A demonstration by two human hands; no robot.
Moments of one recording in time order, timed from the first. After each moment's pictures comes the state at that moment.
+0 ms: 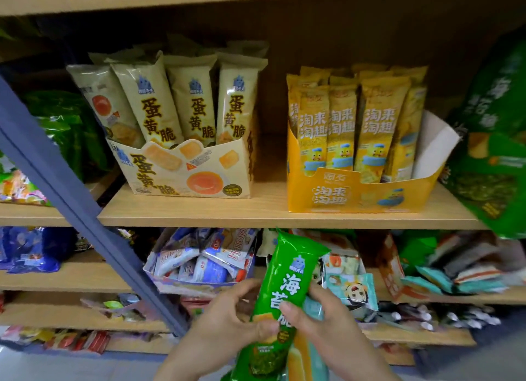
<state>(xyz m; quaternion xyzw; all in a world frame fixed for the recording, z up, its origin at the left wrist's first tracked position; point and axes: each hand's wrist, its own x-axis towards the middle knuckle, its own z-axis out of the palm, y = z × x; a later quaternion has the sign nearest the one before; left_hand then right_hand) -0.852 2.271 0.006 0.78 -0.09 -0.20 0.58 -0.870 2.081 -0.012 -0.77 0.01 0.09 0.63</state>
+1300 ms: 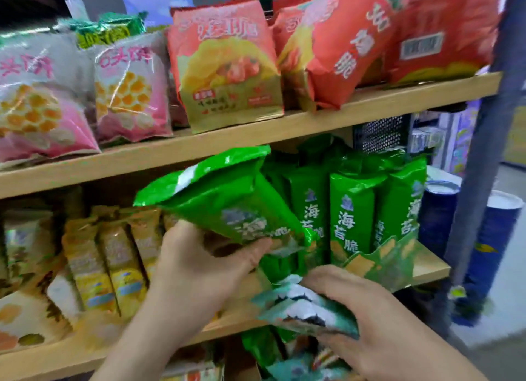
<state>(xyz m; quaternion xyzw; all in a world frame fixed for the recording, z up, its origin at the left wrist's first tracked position) -0.805 1.940 0.211 0.81 -0.24 0.17 0.51 -0.864 1.724 0.144 -0.90 -0.21 -0.12 0.36</state>
